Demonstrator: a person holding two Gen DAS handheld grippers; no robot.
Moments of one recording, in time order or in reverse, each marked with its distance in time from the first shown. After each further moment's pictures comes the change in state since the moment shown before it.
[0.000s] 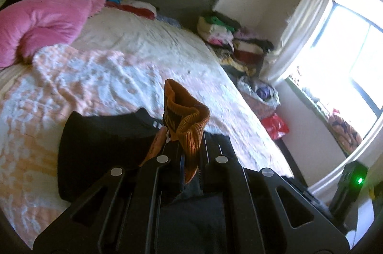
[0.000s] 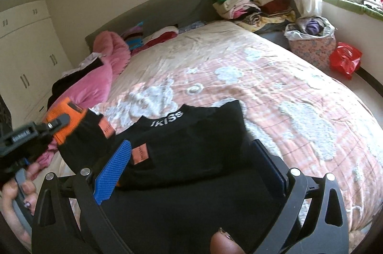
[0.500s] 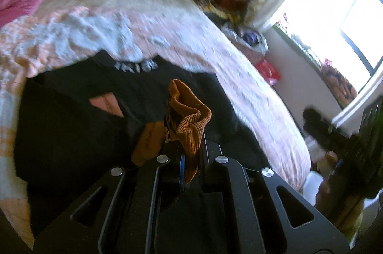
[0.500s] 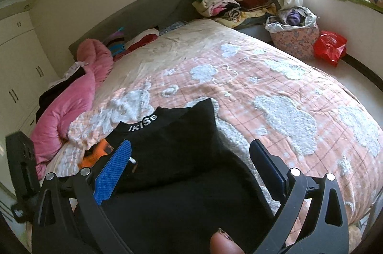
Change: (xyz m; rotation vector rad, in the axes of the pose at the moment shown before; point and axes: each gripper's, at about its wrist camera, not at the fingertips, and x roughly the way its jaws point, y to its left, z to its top) left arm 0.077 -0.023 -0.063 0.128 0.297 -0.084; right arm -0.003 -0.039 0.001 0.080 0.006 -0.071
